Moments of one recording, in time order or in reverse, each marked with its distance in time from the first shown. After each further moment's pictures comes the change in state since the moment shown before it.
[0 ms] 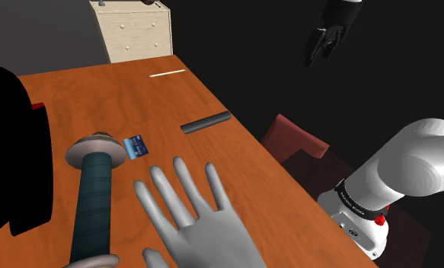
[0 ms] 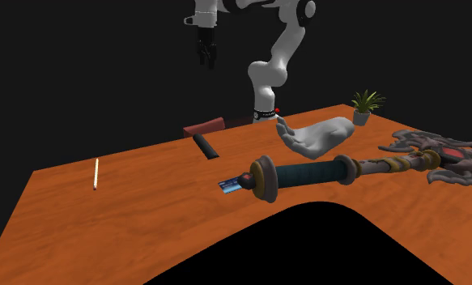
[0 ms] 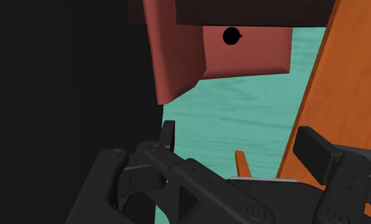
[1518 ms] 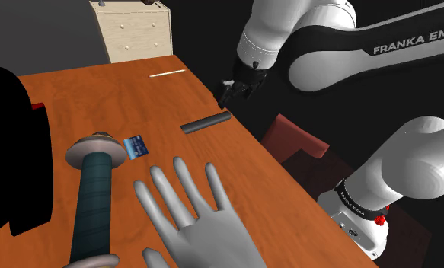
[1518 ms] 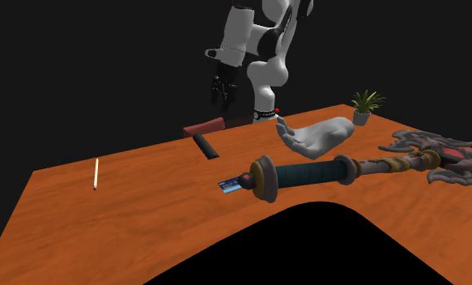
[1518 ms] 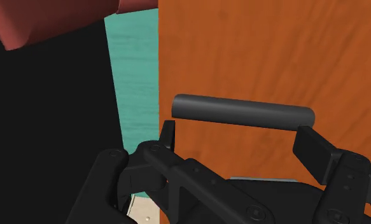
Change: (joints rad) arm 0.095 0.265 0.475 -0.117 0.110 0.625 0.547
